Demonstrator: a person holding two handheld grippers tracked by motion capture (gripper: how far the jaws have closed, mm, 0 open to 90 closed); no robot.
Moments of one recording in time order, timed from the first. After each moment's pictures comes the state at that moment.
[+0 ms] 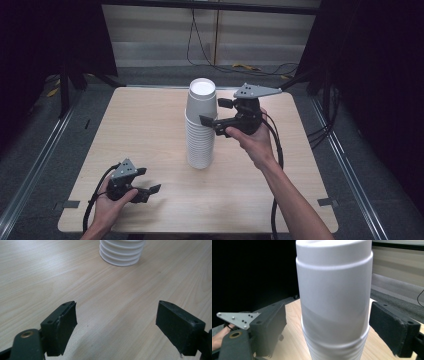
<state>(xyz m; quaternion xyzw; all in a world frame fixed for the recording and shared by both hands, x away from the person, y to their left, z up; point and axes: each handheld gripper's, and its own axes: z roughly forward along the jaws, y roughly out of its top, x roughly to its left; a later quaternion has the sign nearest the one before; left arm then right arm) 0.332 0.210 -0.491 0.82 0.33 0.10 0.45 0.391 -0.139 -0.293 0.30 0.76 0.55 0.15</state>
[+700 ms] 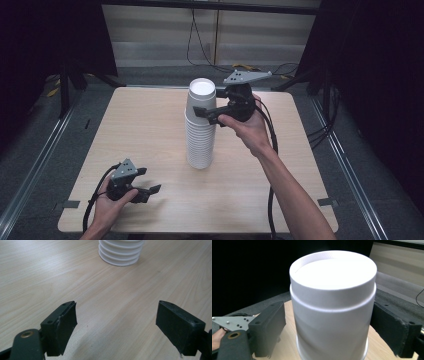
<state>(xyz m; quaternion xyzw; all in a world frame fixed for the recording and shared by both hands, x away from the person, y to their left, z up) 0.333 0.211 -0.490 0.83 0.32 0.10 0.45 0.411 -0.122 -0.272 0.29 0.78 0.53 0.15</state>
